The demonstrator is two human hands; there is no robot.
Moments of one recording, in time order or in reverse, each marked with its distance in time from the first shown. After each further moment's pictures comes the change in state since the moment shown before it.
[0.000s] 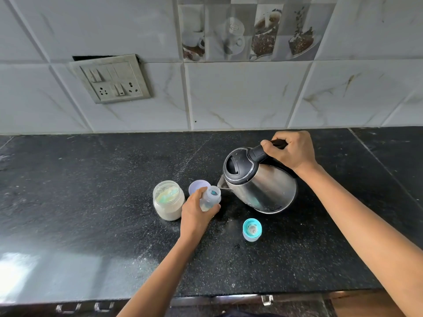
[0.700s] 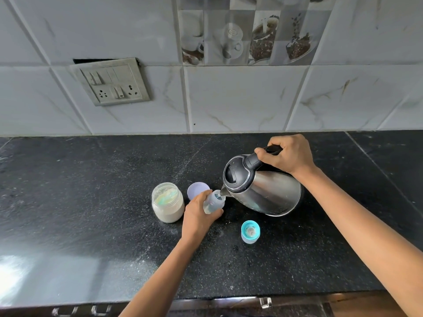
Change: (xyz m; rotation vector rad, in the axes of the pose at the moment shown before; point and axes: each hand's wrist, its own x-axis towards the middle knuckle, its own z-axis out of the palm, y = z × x) left_hand 0.001 0.006 0.004 0.012 -0.072 0.001; right_hand -0.004 -0.023 -0.010 -0.124 -0.030 -0.031
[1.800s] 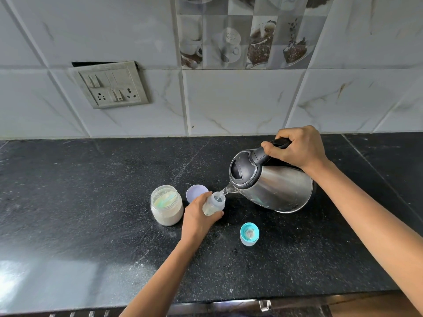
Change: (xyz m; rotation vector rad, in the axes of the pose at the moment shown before) left_hand 0.001 -0.001 0.000 -0.035 -0.005 0.018; right_hand 0.016 0.000 -0.029 -0.087 -0.001 -0.074
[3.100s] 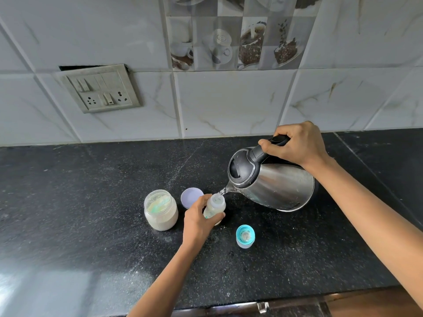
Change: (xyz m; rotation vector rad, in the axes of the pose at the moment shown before) left_hand -0.001 0.010 0.011 -0.111 -0.018 -0.032; right_hand 0.006 0.003 -0.014 -0.056 0.015 -0.029
